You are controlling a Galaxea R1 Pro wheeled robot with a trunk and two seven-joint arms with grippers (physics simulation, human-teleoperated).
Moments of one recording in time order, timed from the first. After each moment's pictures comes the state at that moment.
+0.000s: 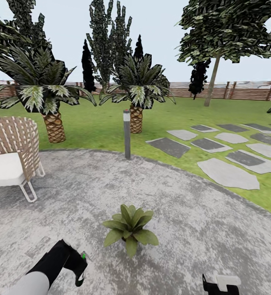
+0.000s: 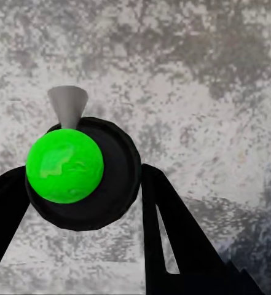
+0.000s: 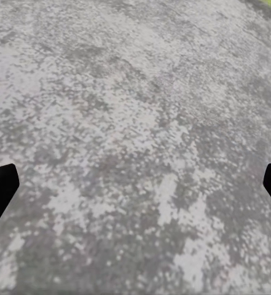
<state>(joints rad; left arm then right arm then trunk) -0.58 0.04 0.22 -0.50 -0.92 0.42 -0.74 -0.36 -0.09 -0.55 -0.17 0.53 -0.55 -0.11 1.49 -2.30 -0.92</state>
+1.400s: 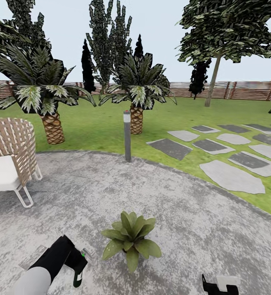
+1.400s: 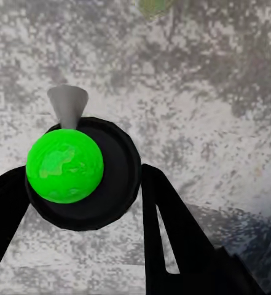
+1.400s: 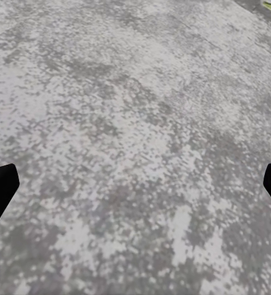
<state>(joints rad) -0.60 0.04 0.18 -0.51 -0.92 0.52 -0.77 -0.36 -0.09 -0.55 -0.17 0.54 -0.55 -0.10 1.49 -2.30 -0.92</state>
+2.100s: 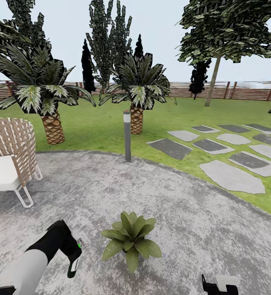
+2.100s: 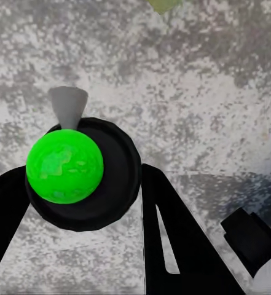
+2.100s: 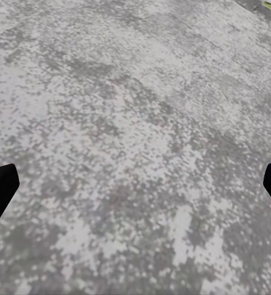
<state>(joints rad) -0.70 0.11 0.10 -0.51 -1.04 0.51 -1.00 -0.36 -0.09 -0.54 -0.17 0.54 -0.55 -0.11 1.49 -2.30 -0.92</state>
